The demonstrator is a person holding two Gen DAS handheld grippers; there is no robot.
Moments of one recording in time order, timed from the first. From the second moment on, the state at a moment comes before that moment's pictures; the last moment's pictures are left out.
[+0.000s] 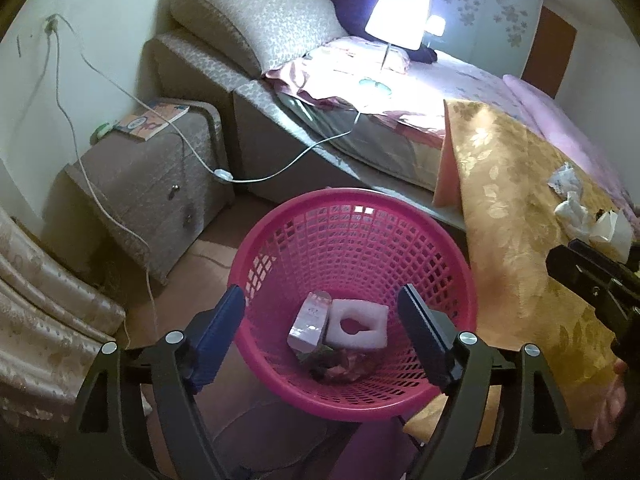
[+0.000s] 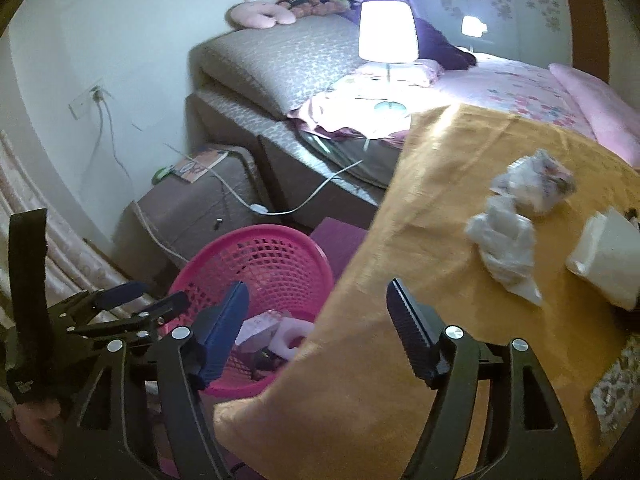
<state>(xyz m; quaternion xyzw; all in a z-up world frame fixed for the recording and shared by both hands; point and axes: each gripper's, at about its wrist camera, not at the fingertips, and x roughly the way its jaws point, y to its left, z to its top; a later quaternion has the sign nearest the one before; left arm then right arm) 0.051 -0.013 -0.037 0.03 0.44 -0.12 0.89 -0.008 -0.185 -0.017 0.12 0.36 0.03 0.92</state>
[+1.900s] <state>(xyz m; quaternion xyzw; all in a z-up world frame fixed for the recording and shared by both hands) 0.055 -0.259 -0.025 0.11 0.41 -0.32 0.85 -0.187 -0.369 -0.040 0.21 0.30 -0.24 0.90</state>
